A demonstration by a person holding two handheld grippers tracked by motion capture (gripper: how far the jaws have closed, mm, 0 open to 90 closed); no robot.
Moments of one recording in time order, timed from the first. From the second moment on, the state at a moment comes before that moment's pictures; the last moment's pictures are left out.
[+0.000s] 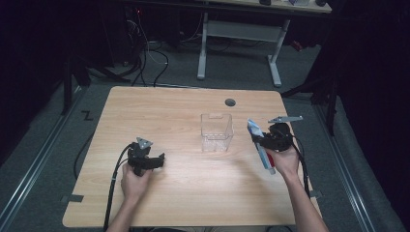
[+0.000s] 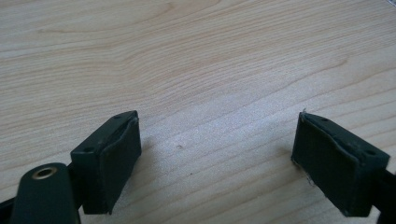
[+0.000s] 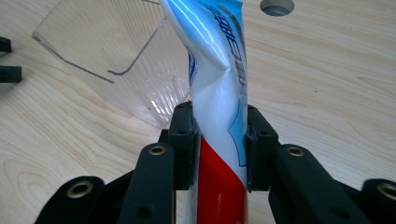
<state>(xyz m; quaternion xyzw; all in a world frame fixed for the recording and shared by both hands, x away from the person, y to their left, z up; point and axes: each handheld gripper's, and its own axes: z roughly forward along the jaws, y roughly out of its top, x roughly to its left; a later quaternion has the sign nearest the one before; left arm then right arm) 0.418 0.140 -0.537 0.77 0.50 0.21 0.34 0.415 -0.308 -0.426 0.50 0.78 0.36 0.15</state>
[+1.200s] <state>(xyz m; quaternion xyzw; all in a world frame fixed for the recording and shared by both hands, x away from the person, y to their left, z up) 0.418 0.140 -0.537 0.77 0.50 0.21 0.34 0.408 -0.265 -0.400 0.44 0.79 0.41 0.14</state>
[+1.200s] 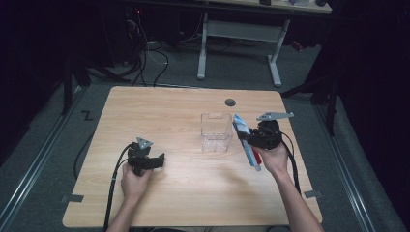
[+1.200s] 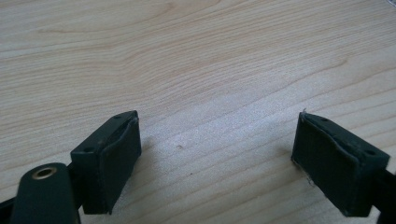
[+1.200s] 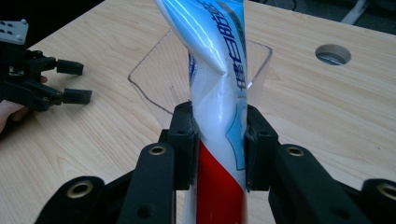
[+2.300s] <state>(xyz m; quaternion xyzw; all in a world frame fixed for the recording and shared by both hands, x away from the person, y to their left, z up) 0.418 0.140 -0.537 0.77 0.50 0.21 0.34 0.443 -0.218 -0.379 0.41 0.79 0.42 0.14</state>
